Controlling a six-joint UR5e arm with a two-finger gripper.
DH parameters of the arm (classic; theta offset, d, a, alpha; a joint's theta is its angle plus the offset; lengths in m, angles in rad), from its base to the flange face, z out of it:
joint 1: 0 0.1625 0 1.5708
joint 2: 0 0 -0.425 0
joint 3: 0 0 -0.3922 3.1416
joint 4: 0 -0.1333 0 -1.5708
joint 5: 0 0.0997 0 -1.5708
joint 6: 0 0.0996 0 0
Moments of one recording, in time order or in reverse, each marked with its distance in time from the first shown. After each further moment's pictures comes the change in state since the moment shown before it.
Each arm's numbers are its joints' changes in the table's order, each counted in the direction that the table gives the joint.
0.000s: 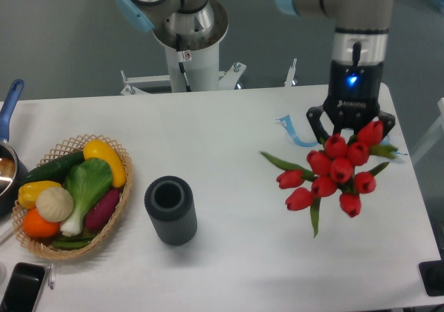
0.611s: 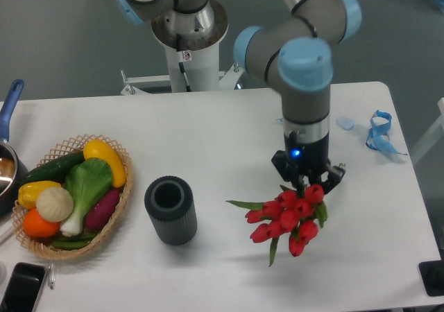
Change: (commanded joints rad) arm -0.164 -0.176 -0.022 0.002 0.303 0.055
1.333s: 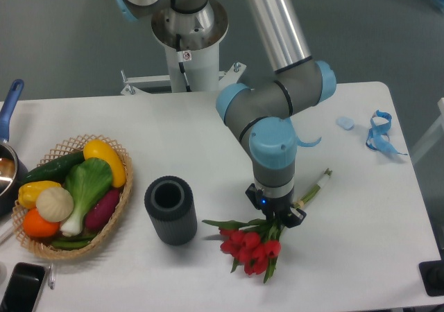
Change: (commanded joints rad) arm -0.048 -0.134 0.025 -0.006 -0.011 -0.009
